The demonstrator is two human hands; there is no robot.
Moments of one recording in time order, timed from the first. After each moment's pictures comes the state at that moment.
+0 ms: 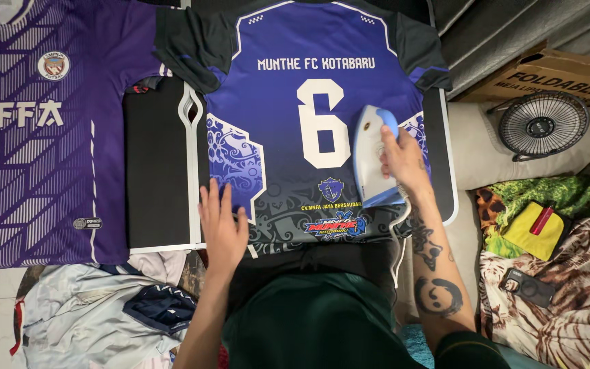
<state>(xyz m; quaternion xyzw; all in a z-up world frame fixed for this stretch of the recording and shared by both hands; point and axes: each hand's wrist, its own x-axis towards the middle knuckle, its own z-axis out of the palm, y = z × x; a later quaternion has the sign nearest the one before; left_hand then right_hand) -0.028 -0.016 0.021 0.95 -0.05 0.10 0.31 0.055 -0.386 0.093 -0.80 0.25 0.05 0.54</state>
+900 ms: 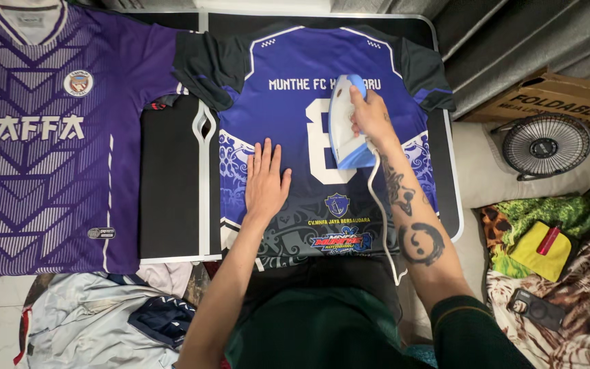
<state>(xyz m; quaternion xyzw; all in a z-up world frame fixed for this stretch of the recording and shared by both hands) 0.090 -0.085 -0.007 0.96 -0.16 0.07 0.23 0.194 -0.355 0.065 -0.81 0.17 0.03 0.56</state>
